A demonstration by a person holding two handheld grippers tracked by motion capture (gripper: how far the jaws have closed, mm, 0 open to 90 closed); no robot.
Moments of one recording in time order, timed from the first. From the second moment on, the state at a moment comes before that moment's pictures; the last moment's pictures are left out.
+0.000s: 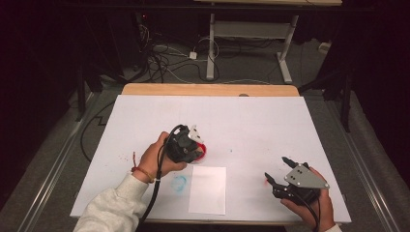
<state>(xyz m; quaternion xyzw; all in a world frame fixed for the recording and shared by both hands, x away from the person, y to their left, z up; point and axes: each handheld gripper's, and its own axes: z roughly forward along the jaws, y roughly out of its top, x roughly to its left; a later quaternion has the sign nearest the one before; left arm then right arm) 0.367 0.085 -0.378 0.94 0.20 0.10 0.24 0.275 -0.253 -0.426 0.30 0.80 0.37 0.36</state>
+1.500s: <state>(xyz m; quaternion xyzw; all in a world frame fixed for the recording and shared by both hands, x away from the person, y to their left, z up) 0.323 0.047 -0.442 0.98 0.12 0.02 0.16 0.275 -0.250 -0.429 0.30 0.81 0.36 0.36</state>
